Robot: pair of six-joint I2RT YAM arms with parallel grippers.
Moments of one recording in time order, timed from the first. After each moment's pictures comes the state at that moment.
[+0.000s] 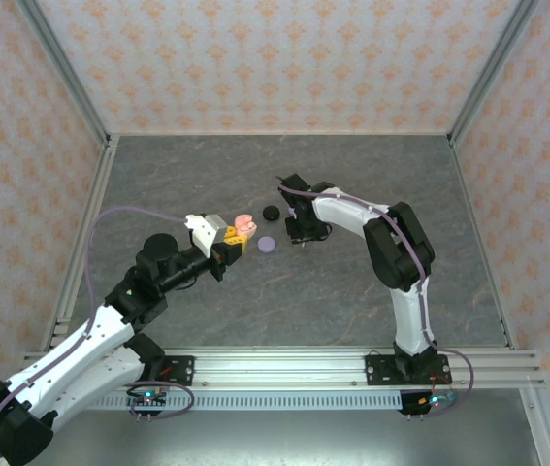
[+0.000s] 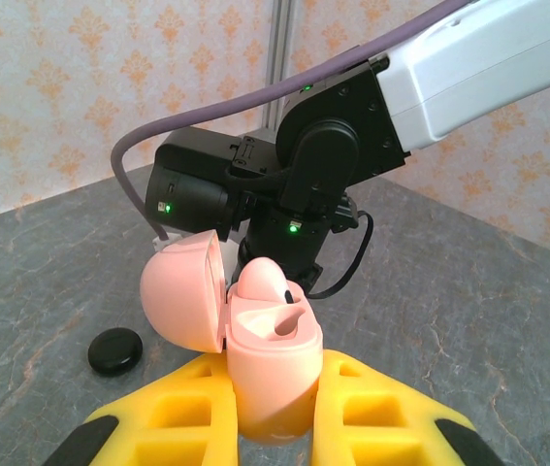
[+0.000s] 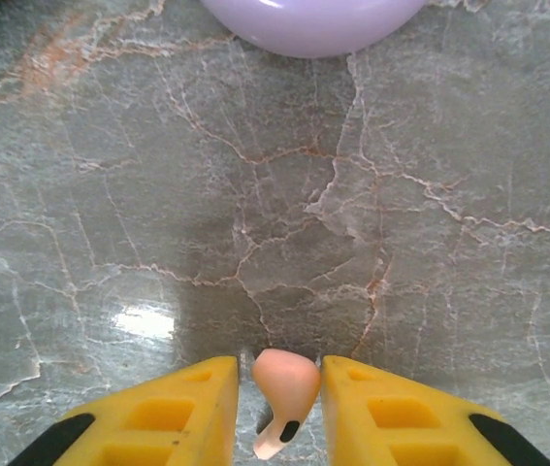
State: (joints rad) left arm -0.58 0.74 0.55 0.03 0.23 -0.07; right arm 0.60 2.07 1.51 -0.82 0.04 0.39
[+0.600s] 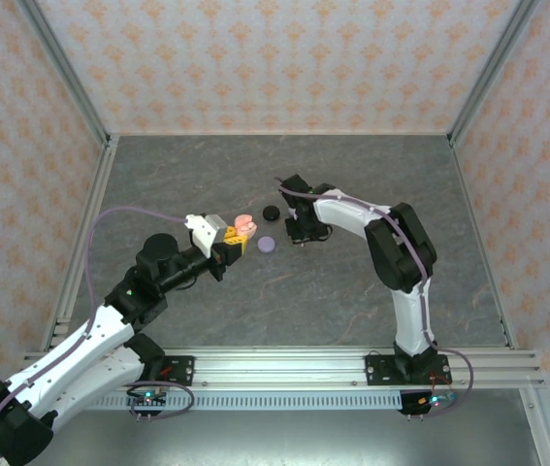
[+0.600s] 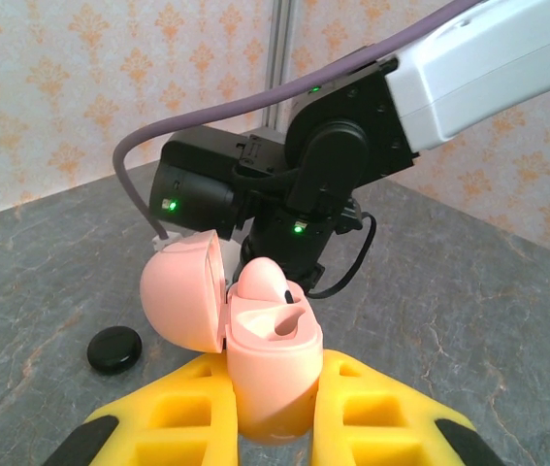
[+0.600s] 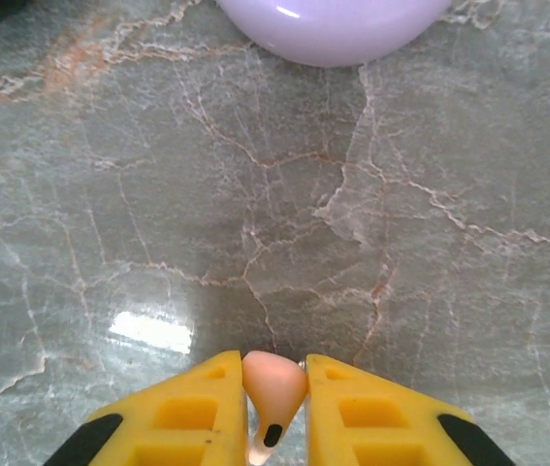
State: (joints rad) left arm -0.58 0.74 0.55 0.02 0.23 -0.07; right arm 0.60 2.03 1.46 -0.76 0.04 0.35
